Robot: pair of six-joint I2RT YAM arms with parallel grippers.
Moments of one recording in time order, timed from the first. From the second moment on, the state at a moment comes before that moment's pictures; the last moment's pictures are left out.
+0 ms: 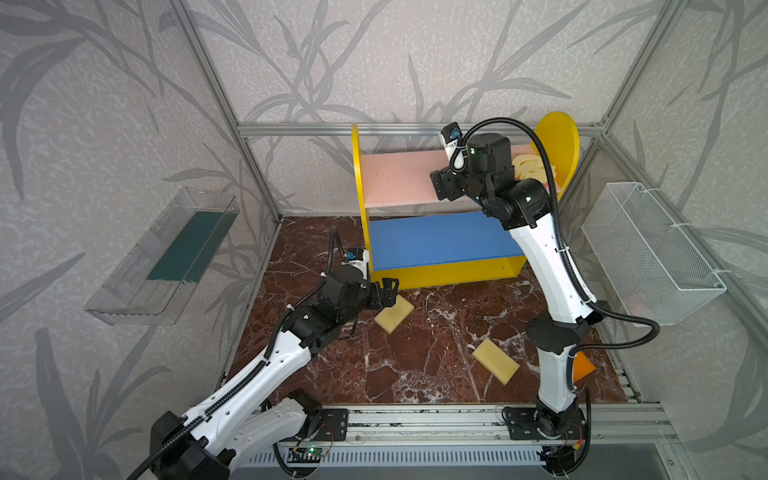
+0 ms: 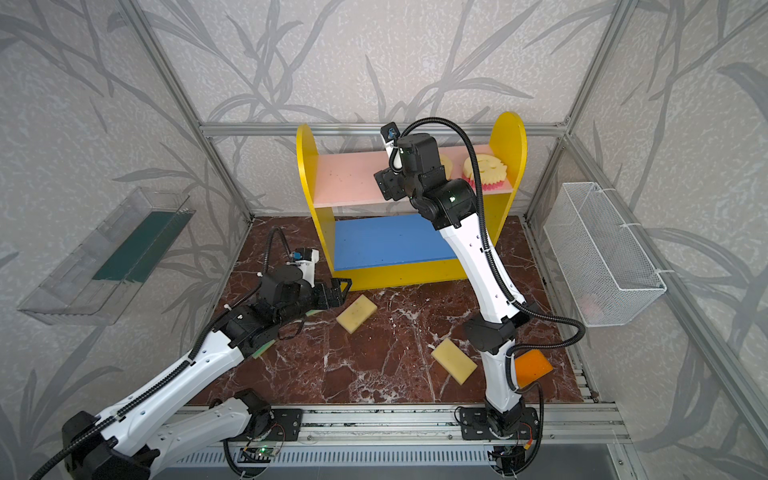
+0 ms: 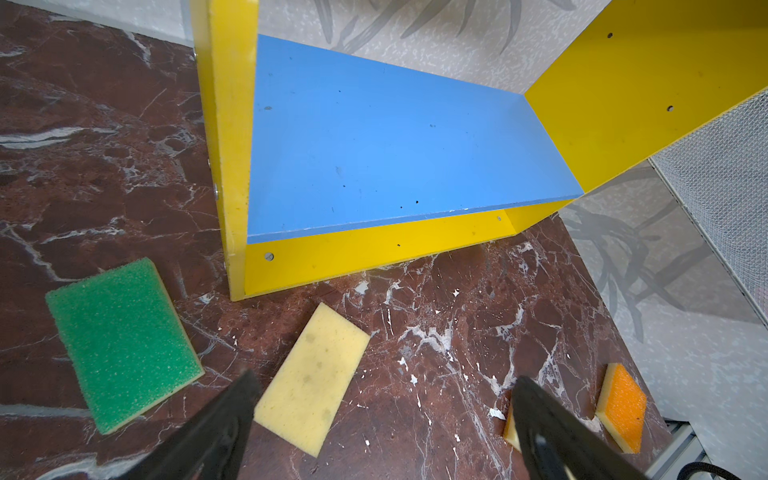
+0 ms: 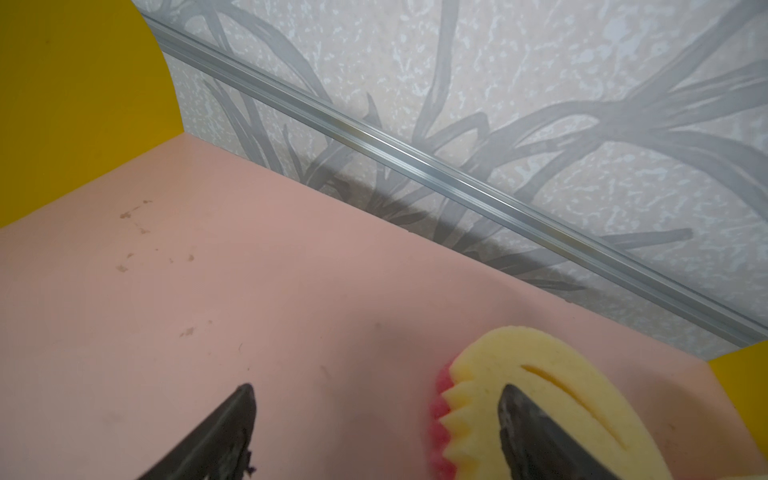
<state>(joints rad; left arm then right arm) -0.59 0.99 0.85 -0.38 -0.05 -0.56 0.60 2.03 2.71 -0.99 0.31 -0.17</state>
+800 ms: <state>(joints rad) -0.59 1.01 0.85 -0.37 -0.04 -0.56 0.56 2.14 2.78 -0.98 0.44 -0.18</state>
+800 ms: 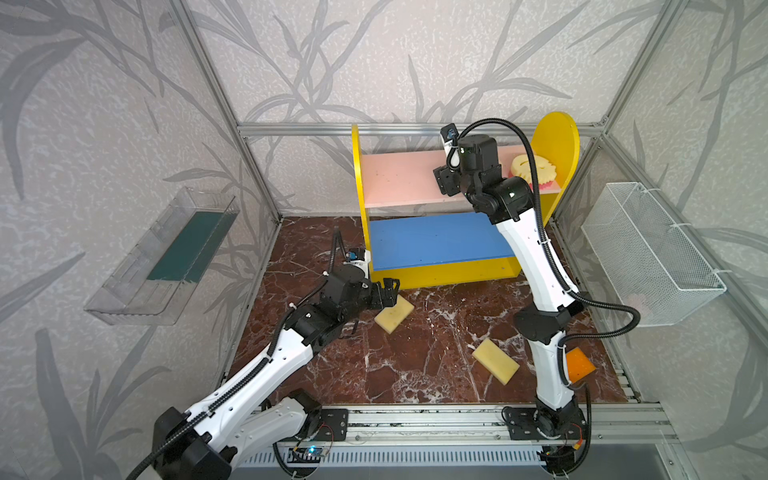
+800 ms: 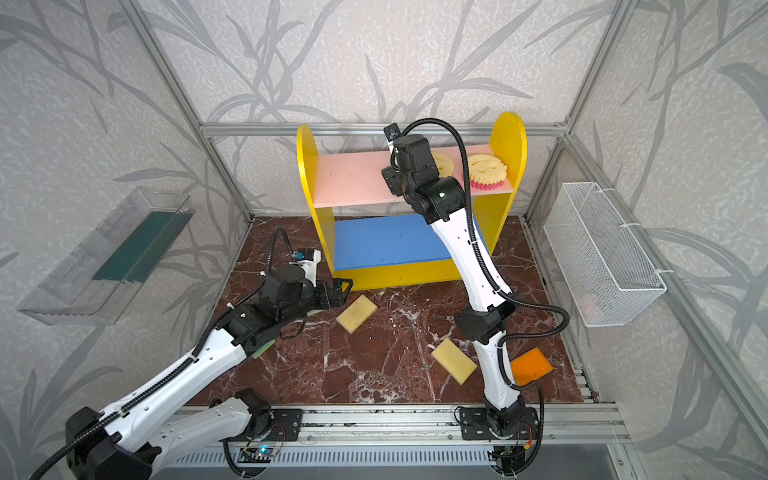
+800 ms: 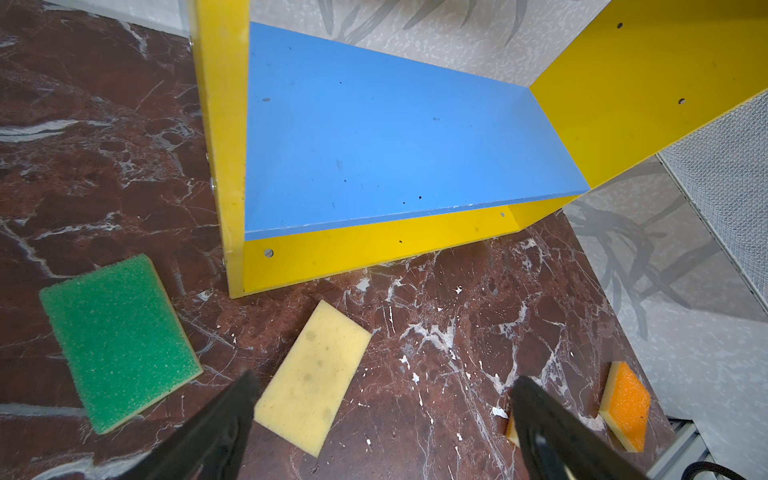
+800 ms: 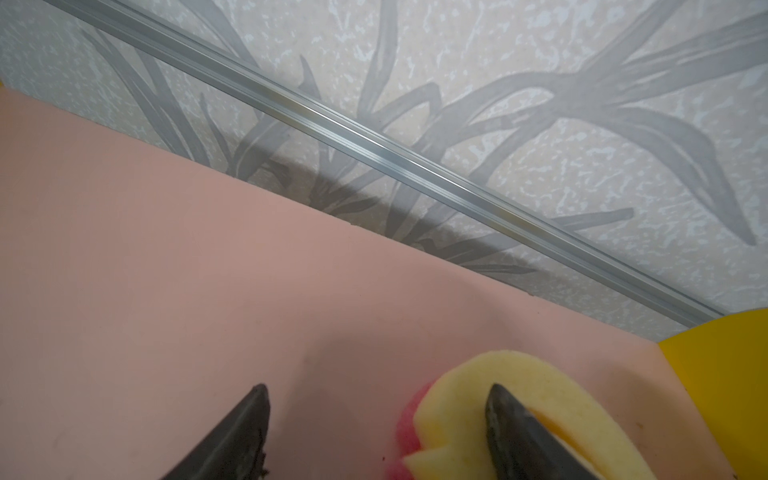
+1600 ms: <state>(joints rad) -0.59 1.00 0.85 -0.37 -0.05 -0.56 0.56 2.04 2.68 -0.99 0.40 -0.15</state>
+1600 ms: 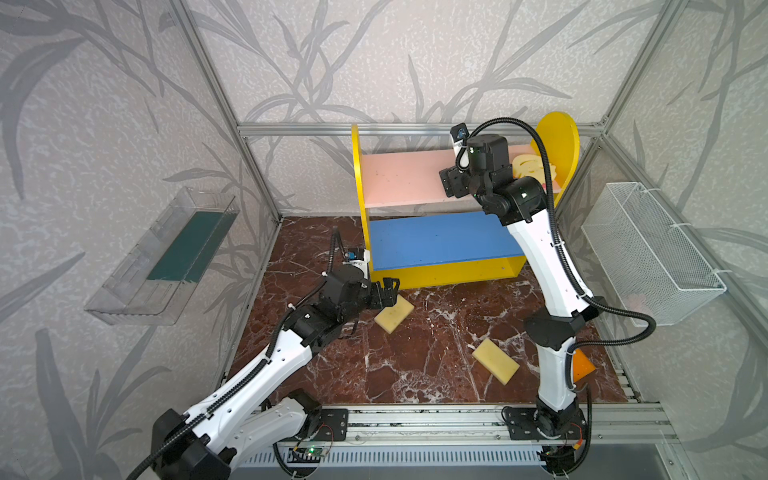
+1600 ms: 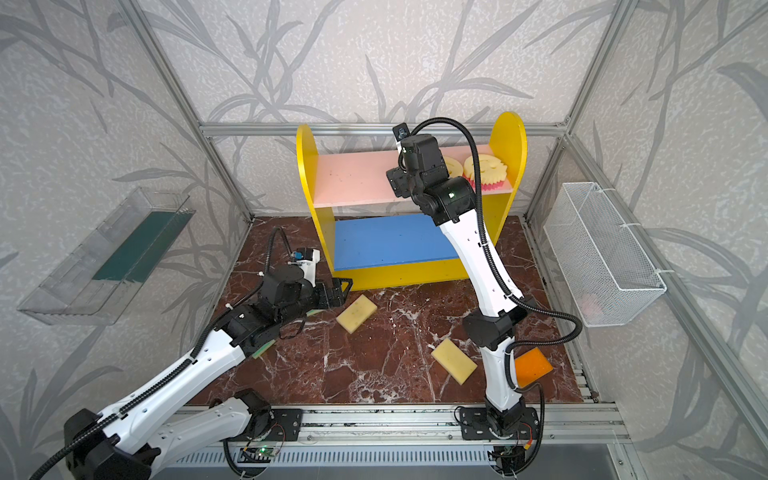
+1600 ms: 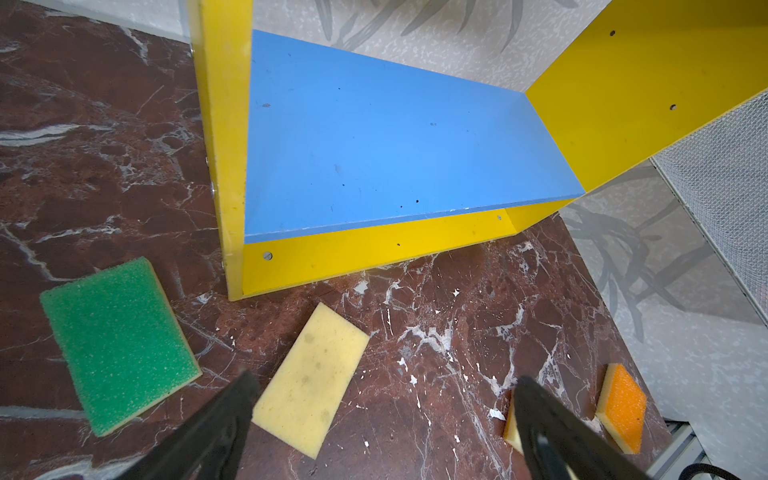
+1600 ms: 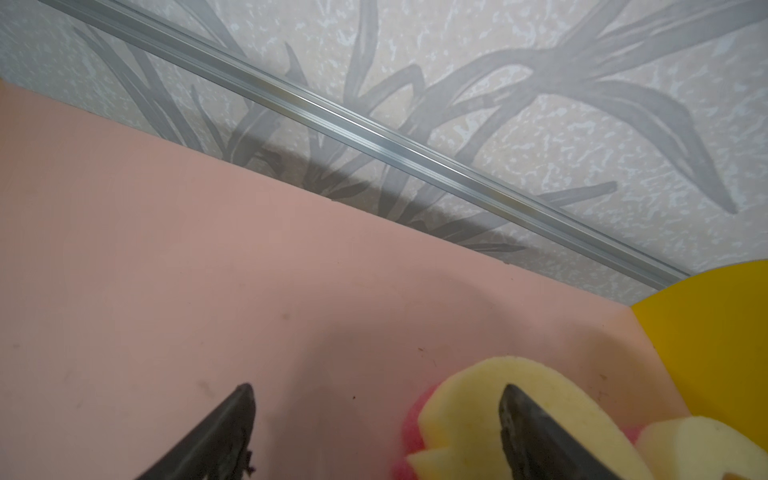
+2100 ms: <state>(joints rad) -0.59 1.01 0.80 -0.39 -0.07 -0.56 0.66 1.58 2.23 -0.85 0.20 -0.08</state>
